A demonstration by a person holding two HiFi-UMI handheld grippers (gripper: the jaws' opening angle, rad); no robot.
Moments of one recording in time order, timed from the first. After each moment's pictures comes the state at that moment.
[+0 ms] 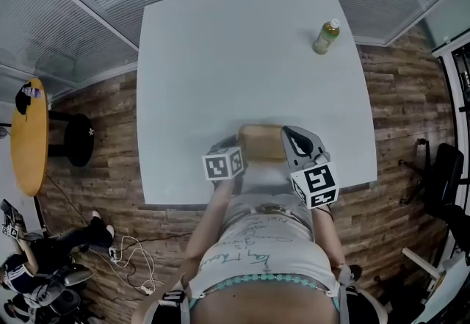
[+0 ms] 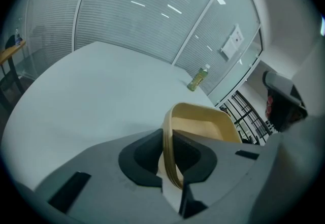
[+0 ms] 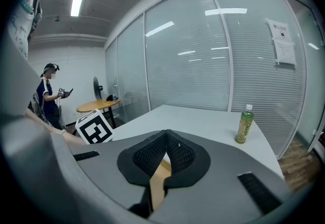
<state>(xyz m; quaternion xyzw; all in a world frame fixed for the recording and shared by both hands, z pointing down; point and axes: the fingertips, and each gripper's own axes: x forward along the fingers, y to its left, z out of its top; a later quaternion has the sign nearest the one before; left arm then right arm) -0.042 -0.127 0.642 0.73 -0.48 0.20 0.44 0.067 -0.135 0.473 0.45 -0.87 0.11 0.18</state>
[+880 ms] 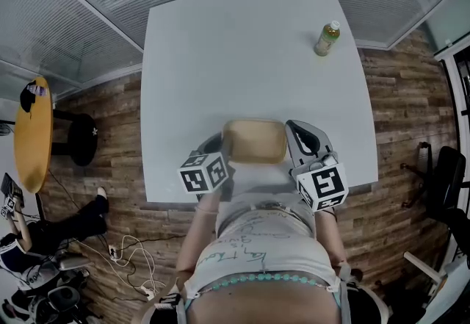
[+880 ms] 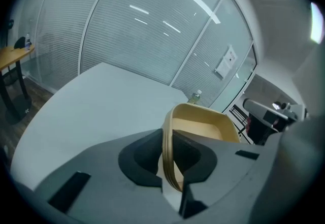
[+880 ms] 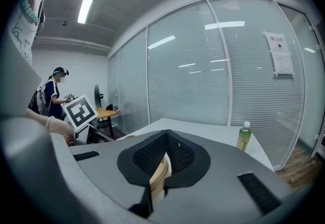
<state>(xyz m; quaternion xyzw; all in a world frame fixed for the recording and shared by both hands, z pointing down) -0.077 -0.125 0.542 0.75 -0.51 0.12 0.41 0.071 -0.135 0.422 0.46 -0.88 0.07 0.13</state>
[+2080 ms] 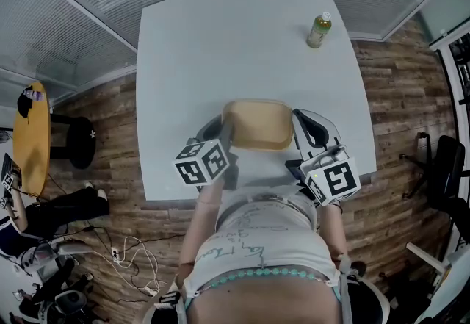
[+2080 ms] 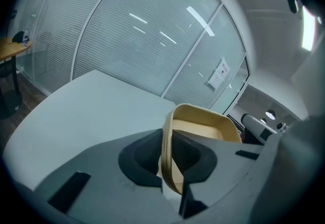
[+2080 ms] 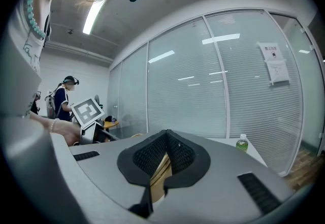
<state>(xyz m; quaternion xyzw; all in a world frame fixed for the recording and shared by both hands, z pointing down) -0.052 -0.153 0.486 0.77 -0.50 0.05 0.39 0.094 -0.133 0.383 0.46 -0.89 0.03 0.05</state>
